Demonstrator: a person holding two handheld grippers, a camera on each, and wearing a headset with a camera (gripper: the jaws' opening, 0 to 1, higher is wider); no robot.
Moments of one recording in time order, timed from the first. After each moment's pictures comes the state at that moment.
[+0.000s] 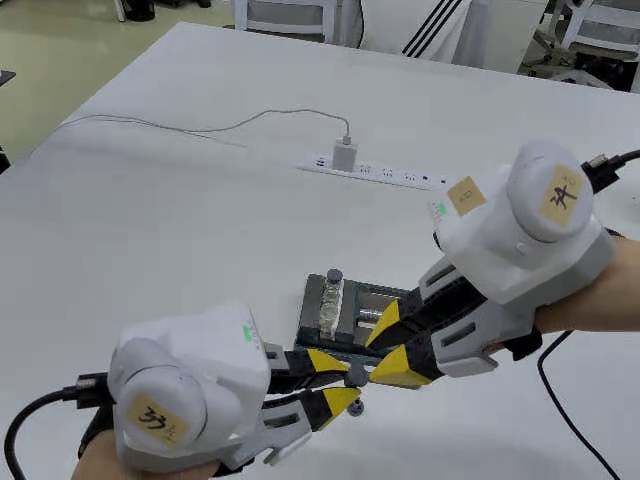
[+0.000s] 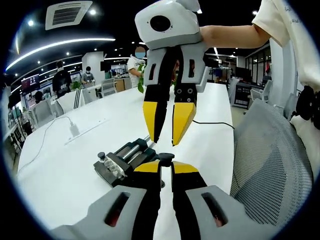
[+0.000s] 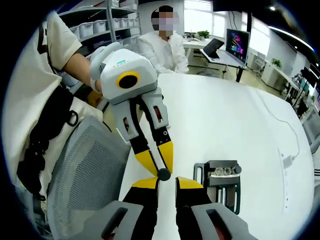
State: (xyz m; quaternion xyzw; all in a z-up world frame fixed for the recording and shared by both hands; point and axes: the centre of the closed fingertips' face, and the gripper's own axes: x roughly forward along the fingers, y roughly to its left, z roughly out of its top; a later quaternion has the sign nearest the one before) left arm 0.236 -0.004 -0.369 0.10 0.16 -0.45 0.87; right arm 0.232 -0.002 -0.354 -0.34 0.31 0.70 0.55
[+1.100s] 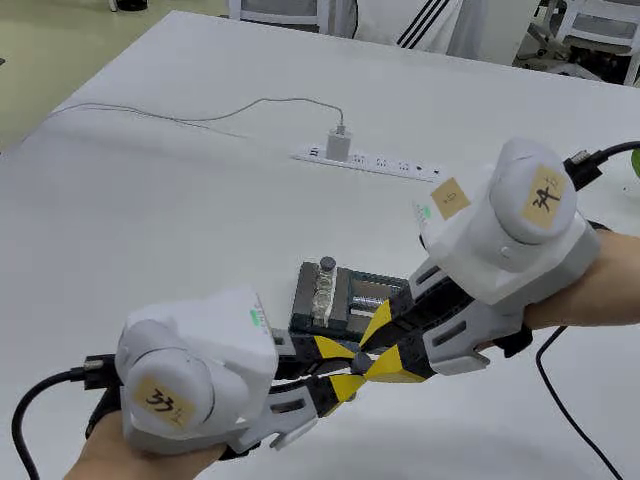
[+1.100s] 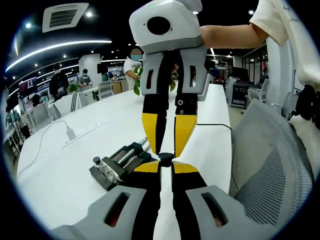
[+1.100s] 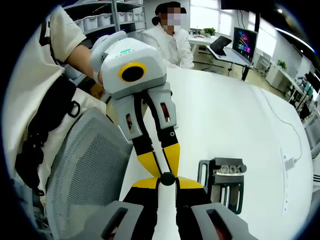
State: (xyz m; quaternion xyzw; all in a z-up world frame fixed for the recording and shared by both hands) left arm 0.233 -0.016 -0.367 0.10 0.15 -0.46 0.87; right arm 0.222 -0.007 -0.364 -0.37 0.32 0.70 0.53
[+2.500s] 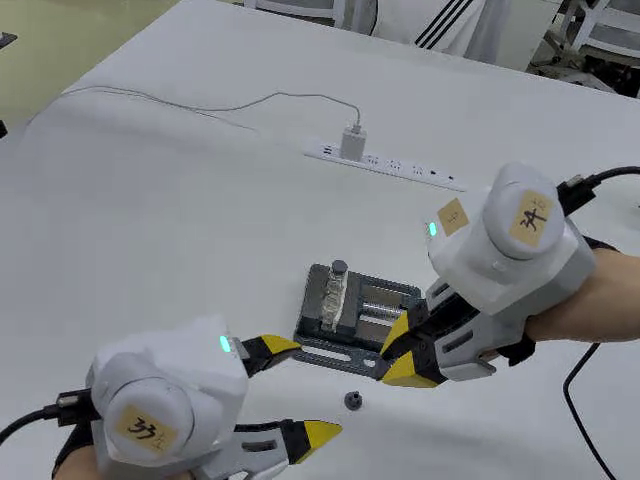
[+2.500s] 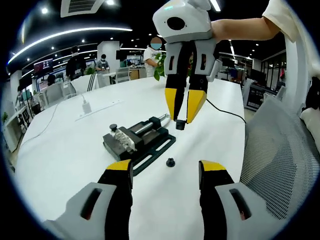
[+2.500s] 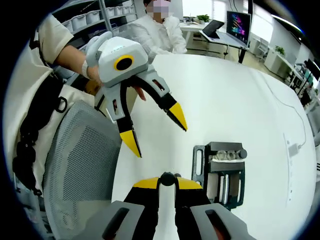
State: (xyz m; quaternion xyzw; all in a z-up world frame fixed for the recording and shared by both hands) left arm 0.238 0.039 -0.410 0.08 0.21 -0.38 0.90; right arm 0.247 -0.012 -0.391 -0.38 0.37 0.67 0.52
